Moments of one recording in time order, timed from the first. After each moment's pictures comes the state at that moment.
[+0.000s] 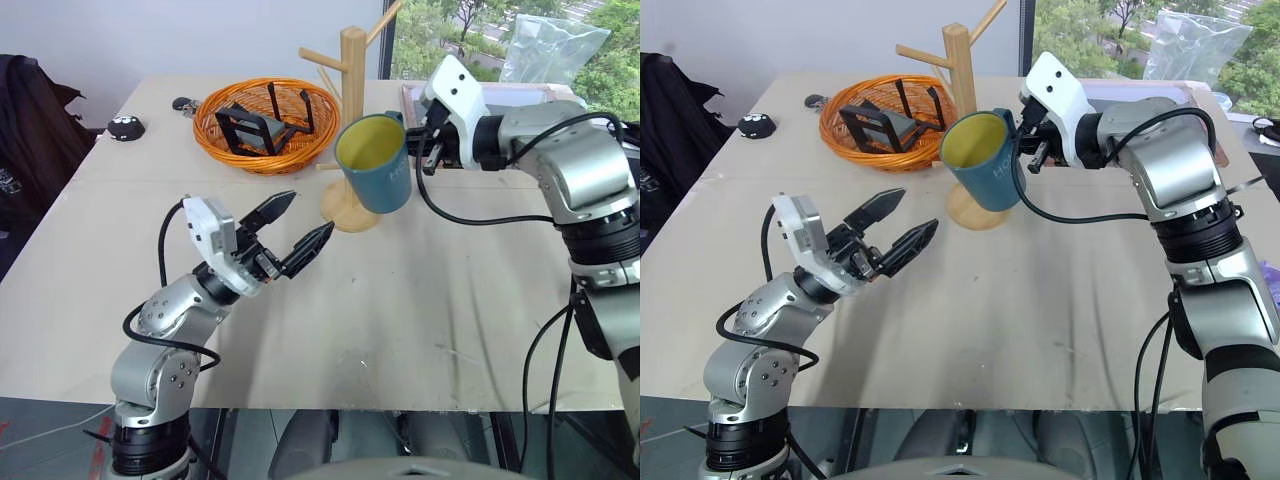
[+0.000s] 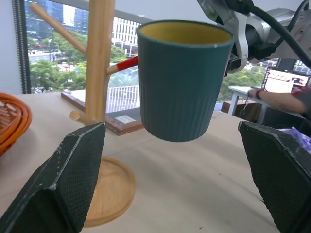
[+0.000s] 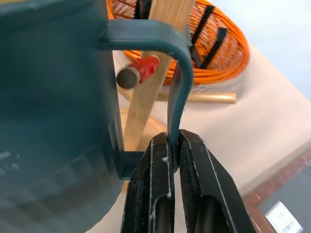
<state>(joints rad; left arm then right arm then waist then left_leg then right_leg) -0.09 0.39 0.20 -0.54 -0.67 0.40 -0.66 -1.11 -0.59 0.29 0.12 0.24 0.74 0.87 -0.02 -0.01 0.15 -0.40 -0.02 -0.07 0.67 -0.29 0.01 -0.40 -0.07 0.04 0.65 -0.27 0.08</state>
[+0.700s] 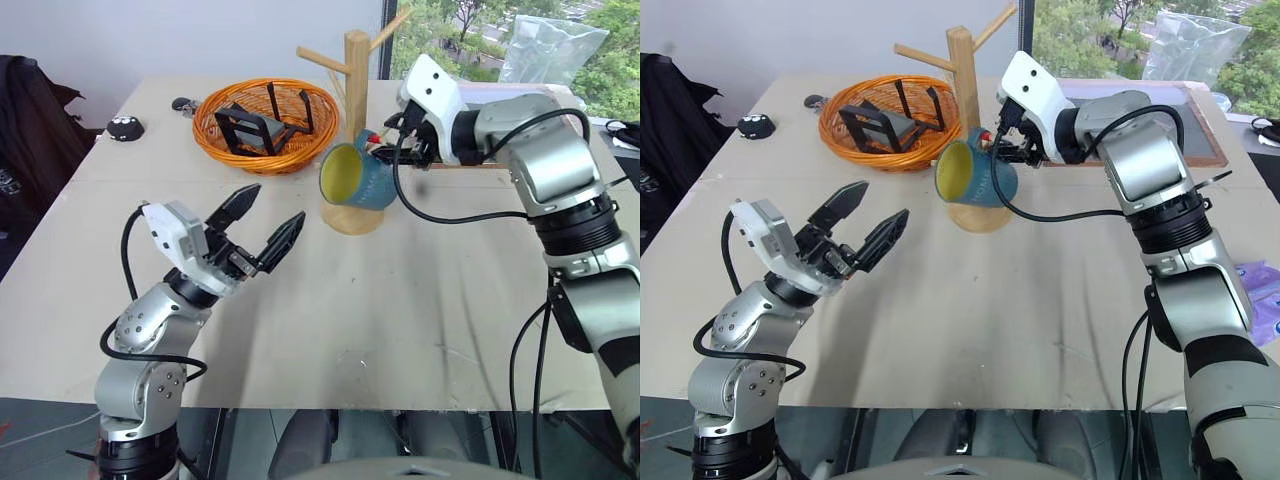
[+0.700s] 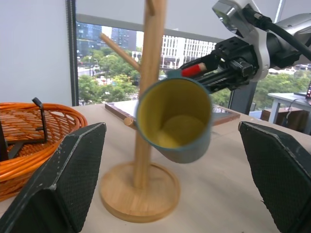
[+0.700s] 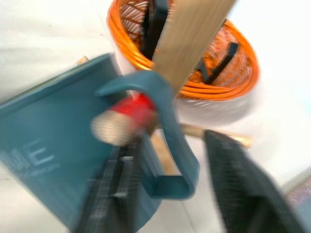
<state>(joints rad) -0.04 0.40 0.26 -0.54 -0.65 0.28 -0.61 -1.16 -0.50 0.30 0.22 0.13 0.65 0.91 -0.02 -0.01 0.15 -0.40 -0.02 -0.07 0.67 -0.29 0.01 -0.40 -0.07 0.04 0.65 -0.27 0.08</state>
